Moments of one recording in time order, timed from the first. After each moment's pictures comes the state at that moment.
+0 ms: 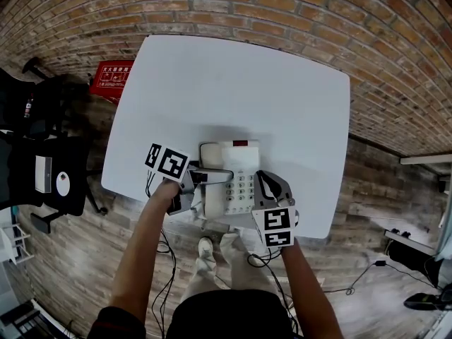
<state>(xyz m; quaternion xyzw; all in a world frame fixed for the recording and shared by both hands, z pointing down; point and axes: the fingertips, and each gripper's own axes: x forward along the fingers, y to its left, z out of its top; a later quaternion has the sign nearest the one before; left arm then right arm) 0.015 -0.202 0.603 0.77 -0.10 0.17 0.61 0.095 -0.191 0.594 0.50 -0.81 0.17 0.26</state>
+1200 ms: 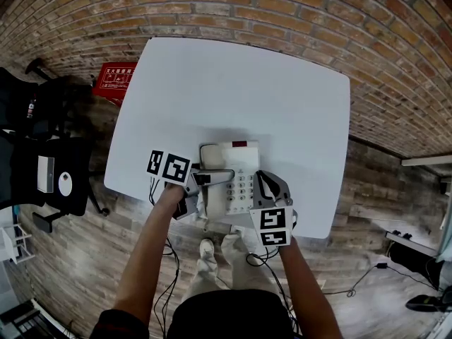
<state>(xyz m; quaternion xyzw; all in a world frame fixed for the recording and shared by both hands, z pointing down) 0.008 -0.203 0.606 0.76 -0.17 0.17 0.61 0.092 -0.191 0.593 0.50 -0.81 0.15 0.27</state>
